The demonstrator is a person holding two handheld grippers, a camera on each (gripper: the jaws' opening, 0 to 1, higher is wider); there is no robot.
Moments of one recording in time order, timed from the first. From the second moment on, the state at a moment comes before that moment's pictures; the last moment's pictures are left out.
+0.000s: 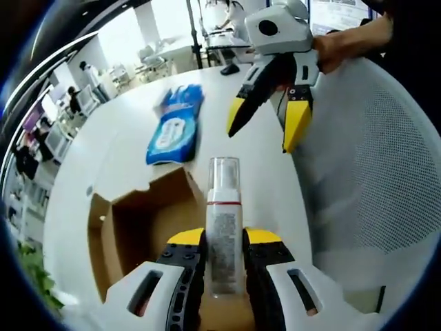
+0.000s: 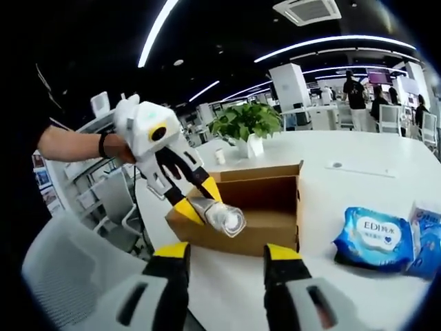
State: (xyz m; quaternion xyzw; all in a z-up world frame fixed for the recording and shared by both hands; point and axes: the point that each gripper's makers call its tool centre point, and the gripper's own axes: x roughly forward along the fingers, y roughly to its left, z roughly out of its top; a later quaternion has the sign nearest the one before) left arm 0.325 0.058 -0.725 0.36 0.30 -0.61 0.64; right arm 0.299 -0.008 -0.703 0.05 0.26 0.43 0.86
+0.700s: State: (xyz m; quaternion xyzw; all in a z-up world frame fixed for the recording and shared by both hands) left arm 0.279 0.038 -0.708 0.28 0.30 -0.69 0.59; right arm 0.280 0.018 -0.697 0.04 0.24 0.49 0.83
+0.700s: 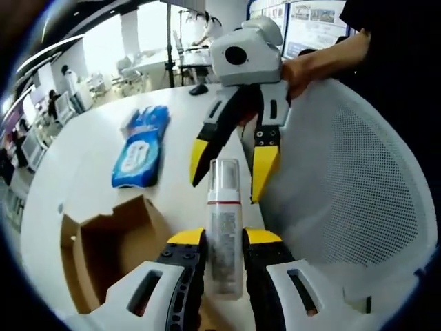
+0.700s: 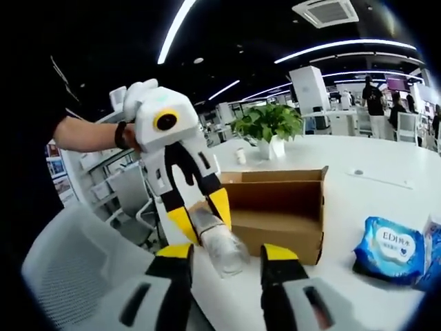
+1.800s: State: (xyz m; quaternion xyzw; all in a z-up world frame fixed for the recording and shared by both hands) left arm 0.230 0.046 -0.711 0.10 0.39 -0.74 0.53; right arm 0.238 0.044 -0.699 0.16 0.32 0.55 0.76
